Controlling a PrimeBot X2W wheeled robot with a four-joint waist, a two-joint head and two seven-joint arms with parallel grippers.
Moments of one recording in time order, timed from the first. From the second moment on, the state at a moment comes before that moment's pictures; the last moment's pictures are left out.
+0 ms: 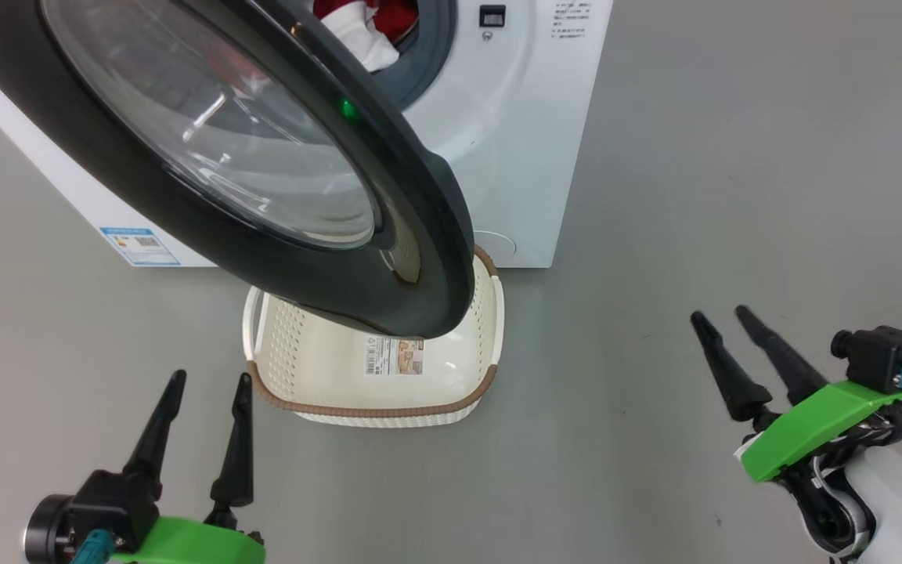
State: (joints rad) left arm -0.12 0.03 0.03 0.20 -0.12 -0.13 -0.25; right arm -0.36 -0.40 0.49 0.46 1.00 0.12 -0.25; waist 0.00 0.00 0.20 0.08
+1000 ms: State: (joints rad) left arm -0.12 0.03 0.04 0.17 -0.12 -0.12 -0.25; right arm -0.04 -0.09 -0.08 0.17 0.31 0.12 -0.26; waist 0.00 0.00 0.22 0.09
